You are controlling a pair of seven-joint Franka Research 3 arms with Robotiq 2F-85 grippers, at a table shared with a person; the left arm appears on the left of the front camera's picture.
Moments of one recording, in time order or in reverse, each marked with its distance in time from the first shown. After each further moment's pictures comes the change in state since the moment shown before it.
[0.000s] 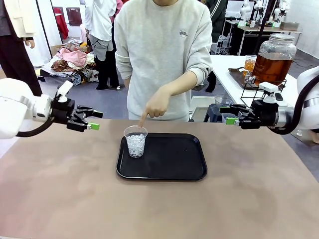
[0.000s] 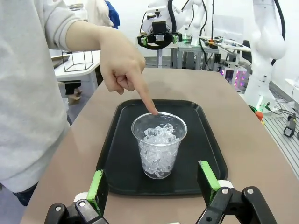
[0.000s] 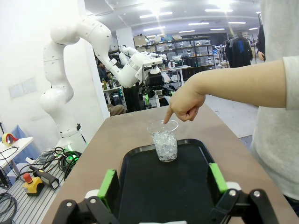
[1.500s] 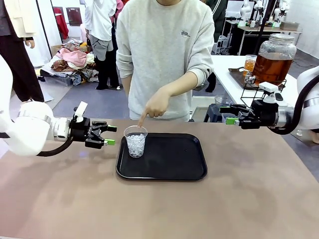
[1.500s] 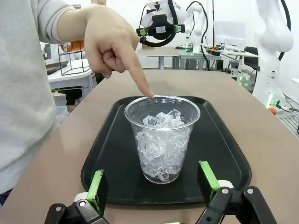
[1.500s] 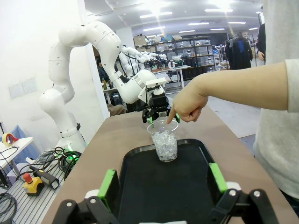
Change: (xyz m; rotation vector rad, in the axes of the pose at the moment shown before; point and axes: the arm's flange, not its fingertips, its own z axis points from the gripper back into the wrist) left arm -0.066 -0.002 -0.062 0.006 -0.076 -0.019; right arm 0.000 0.000 0.000 0.000 0.000 0.000
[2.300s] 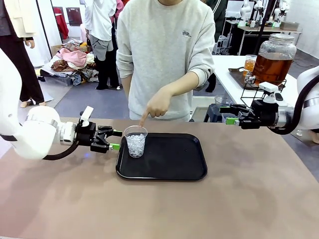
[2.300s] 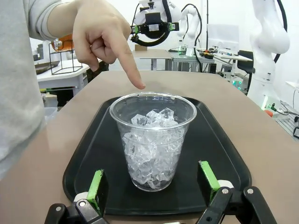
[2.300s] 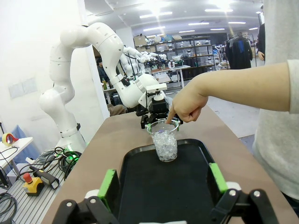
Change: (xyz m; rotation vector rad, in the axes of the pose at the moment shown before) left arm -0.015 -0.005 -0.026 -0.044 -0.018 0.028; right arm 0.000 0.000 0.000 0.000 0.000 0.000
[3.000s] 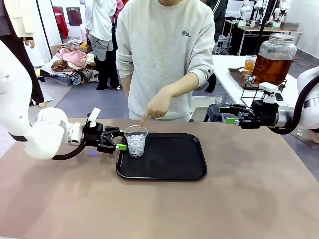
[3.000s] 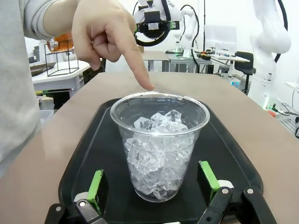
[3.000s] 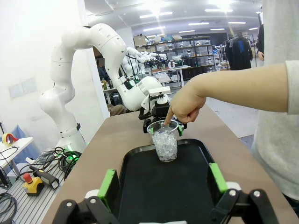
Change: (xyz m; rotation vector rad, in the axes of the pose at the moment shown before) left arm -0.007 0.010 -0.023 -0.021 -0.012 -0.002; right arm 0.000 0.000 0.000 0.000 0.000 0.000
